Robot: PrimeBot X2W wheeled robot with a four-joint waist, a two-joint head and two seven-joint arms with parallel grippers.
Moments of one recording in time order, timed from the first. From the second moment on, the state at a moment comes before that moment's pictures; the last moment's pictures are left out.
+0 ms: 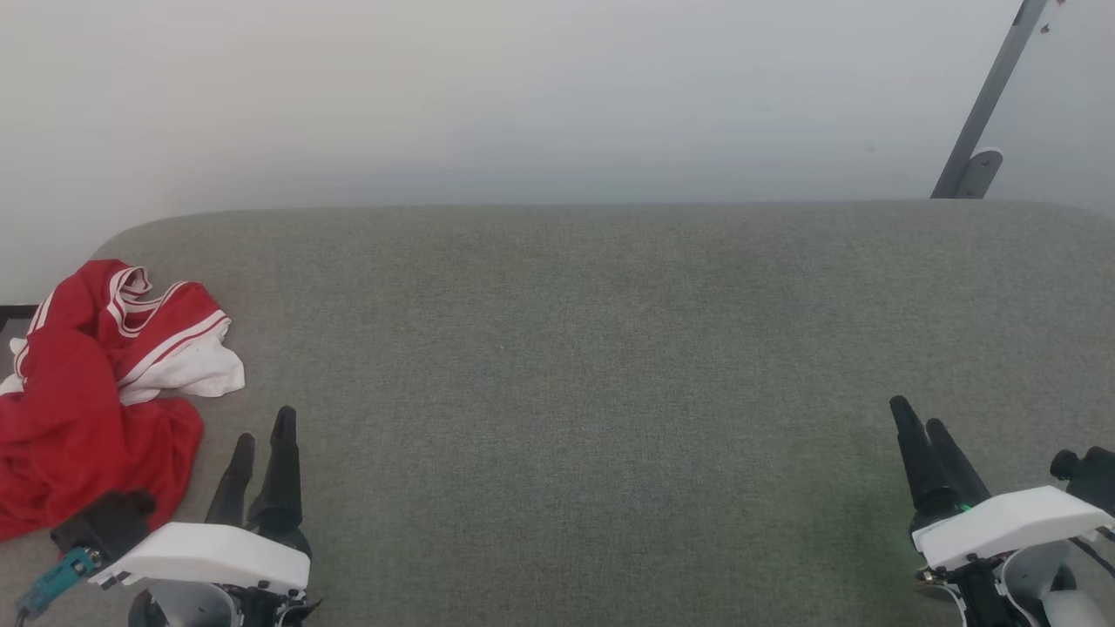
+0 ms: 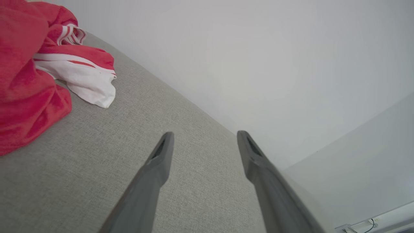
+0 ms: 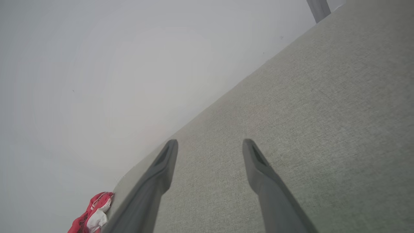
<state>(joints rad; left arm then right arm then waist) -0.04 0.17 0.02 0.19 -0.90 -0.02 -0.10 -0.09 -0.17 -0.02 0.29 0.95 0.13 -0.02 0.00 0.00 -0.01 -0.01</state>
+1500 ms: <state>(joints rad) -0.02 0.16 0.05 0.15 -0.47 -0.07 -0.21 -0.08 -0.21 0.00 0.24 0.59 0.13 -0.07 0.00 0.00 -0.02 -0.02</state>
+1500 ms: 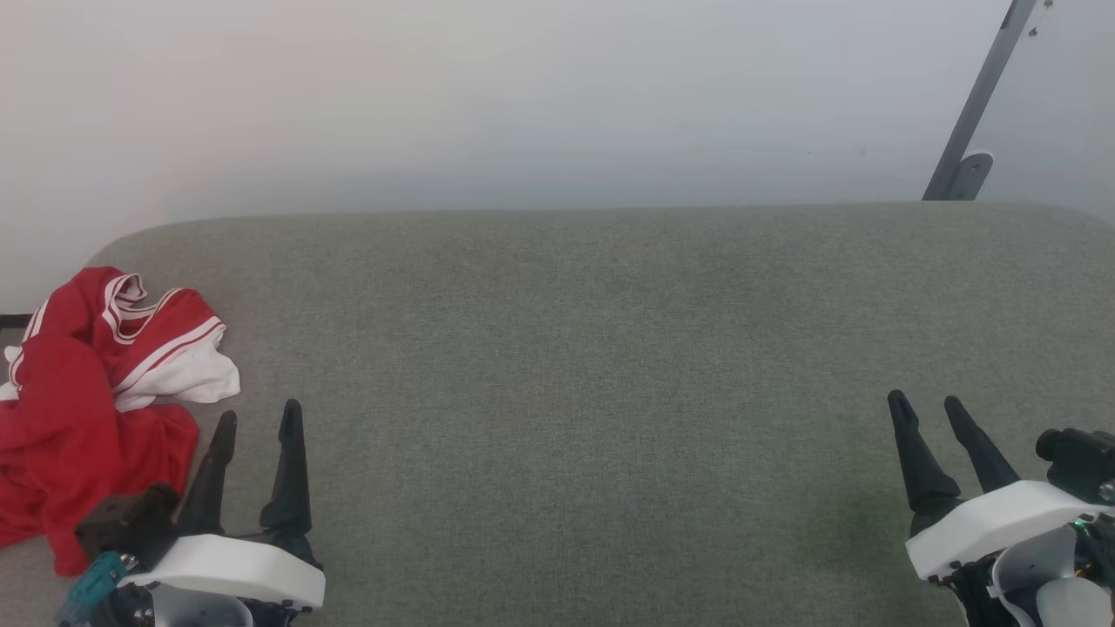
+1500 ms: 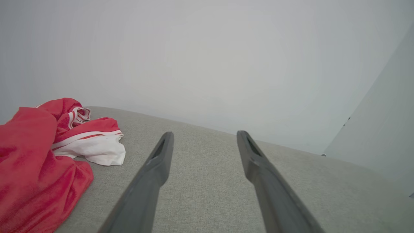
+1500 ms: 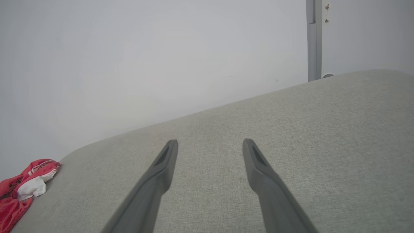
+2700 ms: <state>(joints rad) -0.02 0.16 0.05 0.14 -0.30 -0.09 -0.26 -0.08 -0.22 0.00 0.22 0.43 0.13 -0.10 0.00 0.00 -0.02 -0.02</state>
